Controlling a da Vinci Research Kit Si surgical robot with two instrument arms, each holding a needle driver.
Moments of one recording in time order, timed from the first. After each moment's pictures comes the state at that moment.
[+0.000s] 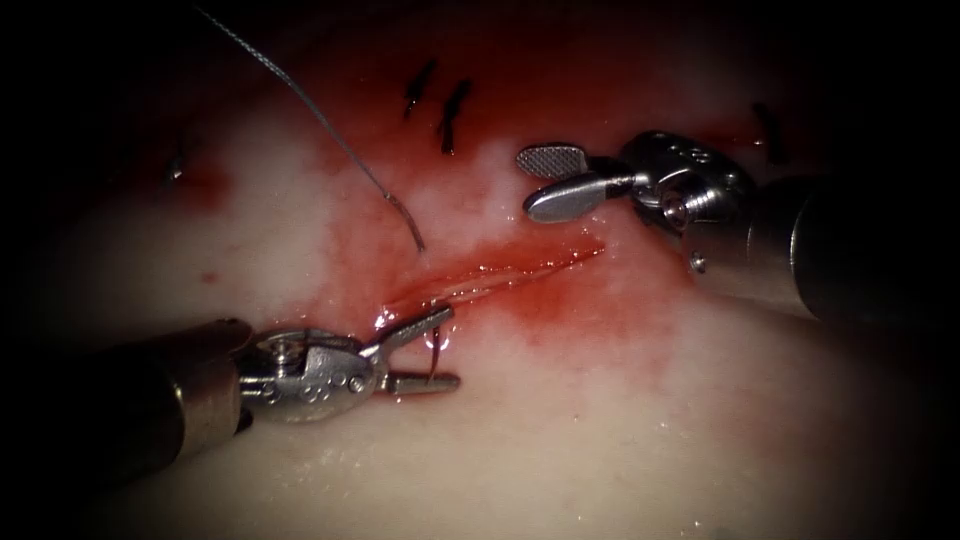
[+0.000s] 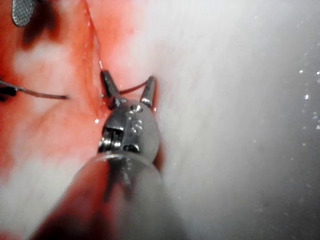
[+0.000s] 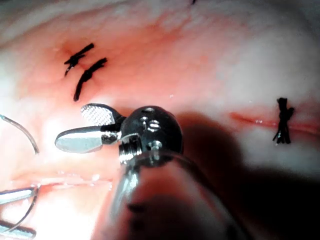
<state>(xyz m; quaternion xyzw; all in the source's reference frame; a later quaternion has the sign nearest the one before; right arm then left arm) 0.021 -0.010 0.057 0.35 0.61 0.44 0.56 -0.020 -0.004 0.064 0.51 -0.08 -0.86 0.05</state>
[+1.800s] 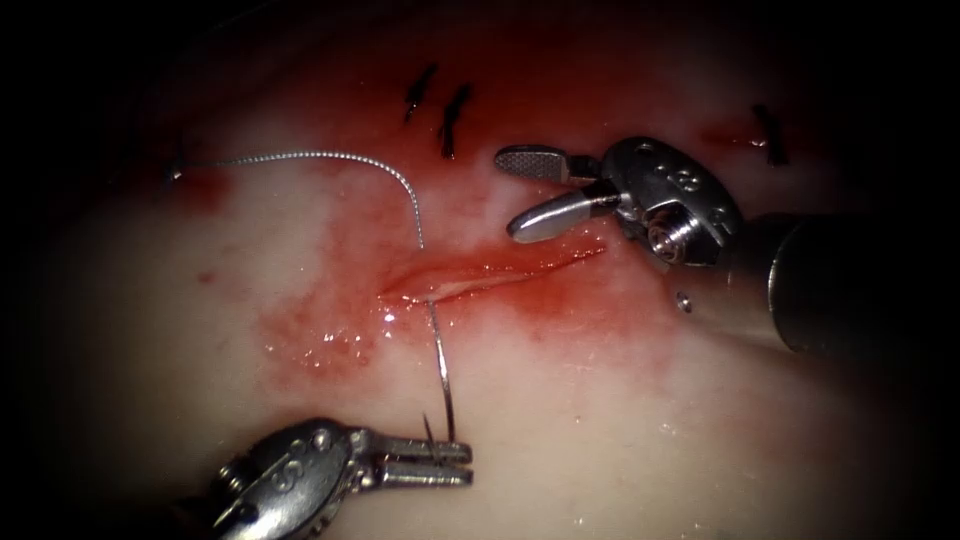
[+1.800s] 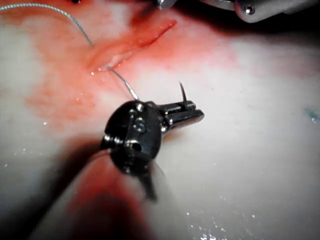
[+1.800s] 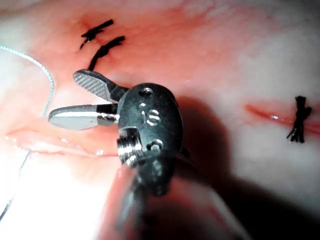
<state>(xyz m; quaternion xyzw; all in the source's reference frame) 0.022 -0.010 0.056 0.21 0.66 0.34 0.63 -0.021 -0.006 0.053 0.62 0.31 -0.67 -0.28</state>
